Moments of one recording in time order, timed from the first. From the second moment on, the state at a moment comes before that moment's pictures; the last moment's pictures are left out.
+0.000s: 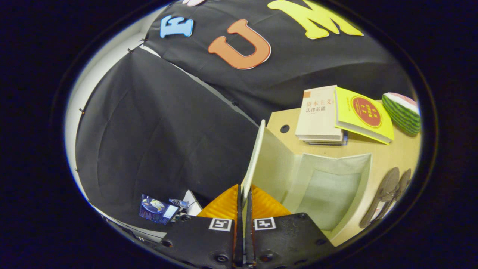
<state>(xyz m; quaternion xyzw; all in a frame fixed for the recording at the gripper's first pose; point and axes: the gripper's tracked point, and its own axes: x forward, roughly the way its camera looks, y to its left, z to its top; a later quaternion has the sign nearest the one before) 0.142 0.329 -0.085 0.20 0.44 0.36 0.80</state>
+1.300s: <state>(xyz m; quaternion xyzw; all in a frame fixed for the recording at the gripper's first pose) 0.148 0.057 -0.191 0.02 0.49 0.13 0.86</state>
